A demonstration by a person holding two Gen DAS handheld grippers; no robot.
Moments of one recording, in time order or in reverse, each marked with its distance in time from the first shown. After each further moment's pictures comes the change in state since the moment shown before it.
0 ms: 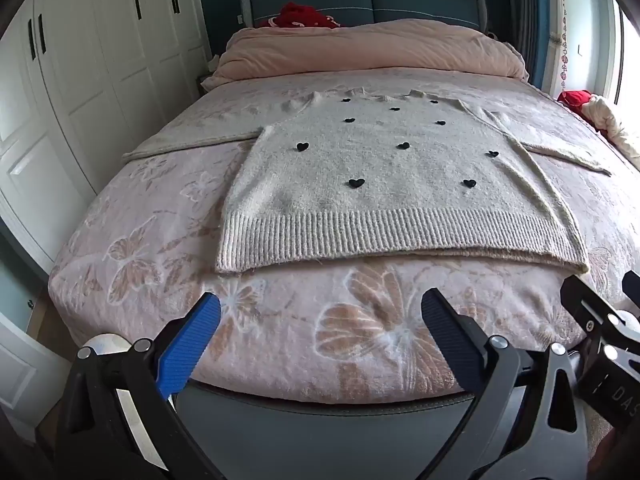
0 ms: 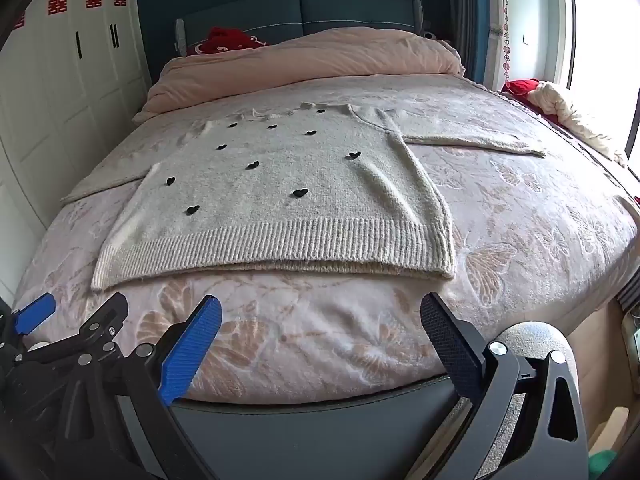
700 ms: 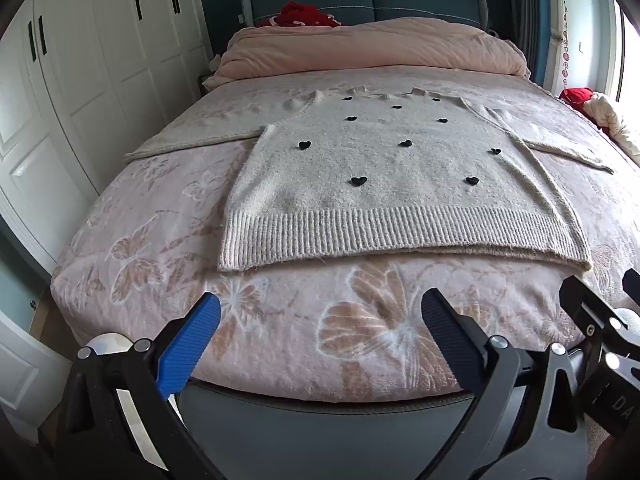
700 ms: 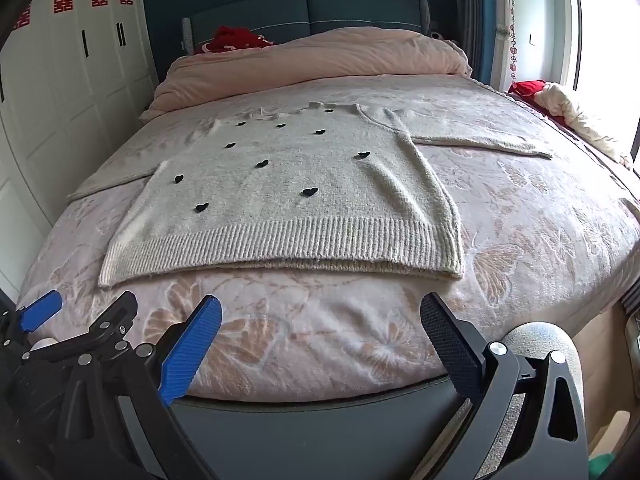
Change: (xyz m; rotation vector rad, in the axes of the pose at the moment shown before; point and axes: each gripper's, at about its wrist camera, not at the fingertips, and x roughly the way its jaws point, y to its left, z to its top) left arm 0.000 0.001 -0.002 -0.009 0.015 0.002; right arm -0.001 0.004 -0.001 -0.010 -0.005 0.019
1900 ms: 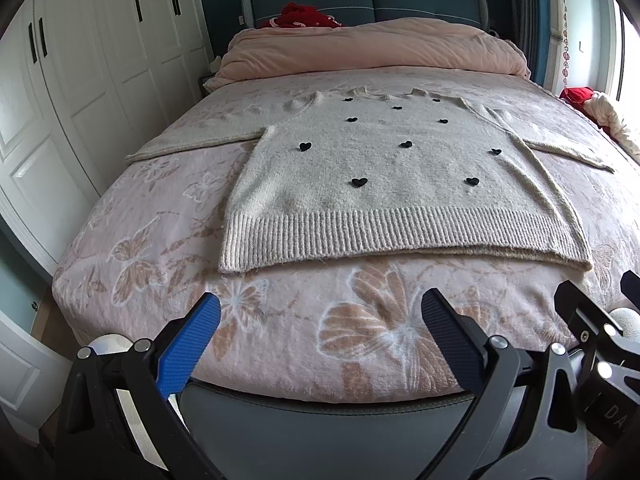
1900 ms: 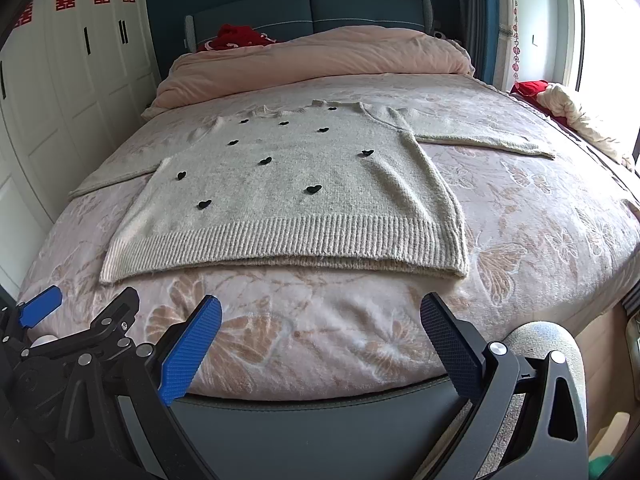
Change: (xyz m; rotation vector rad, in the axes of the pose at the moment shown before) left arm 0.000 -0.001 0.000 0.006 -0.006 0.001; right arm 0.001 0.002 -0.001 0.000 0.005 0.008
